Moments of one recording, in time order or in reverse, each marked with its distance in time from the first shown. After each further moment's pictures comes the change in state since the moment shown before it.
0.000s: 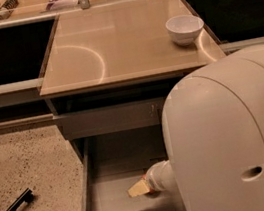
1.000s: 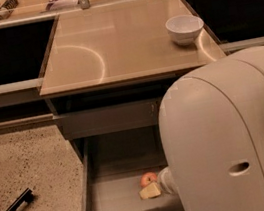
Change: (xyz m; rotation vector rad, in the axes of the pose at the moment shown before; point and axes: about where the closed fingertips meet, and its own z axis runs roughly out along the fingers) arm 0.035 -0.031 -0.006 0.063 0.035 0.033
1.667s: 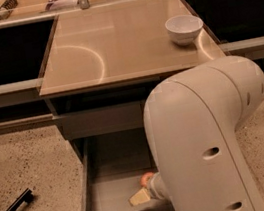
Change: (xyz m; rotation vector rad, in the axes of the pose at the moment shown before) arm 0.001 0.038 0.039 -0.071 0.010 -0.016
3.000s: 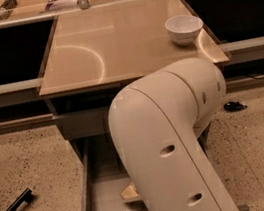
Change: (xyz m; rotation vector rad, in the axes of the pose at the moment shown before) arm -0.039 0.024 0.035 0.007 -0.037 -0.138
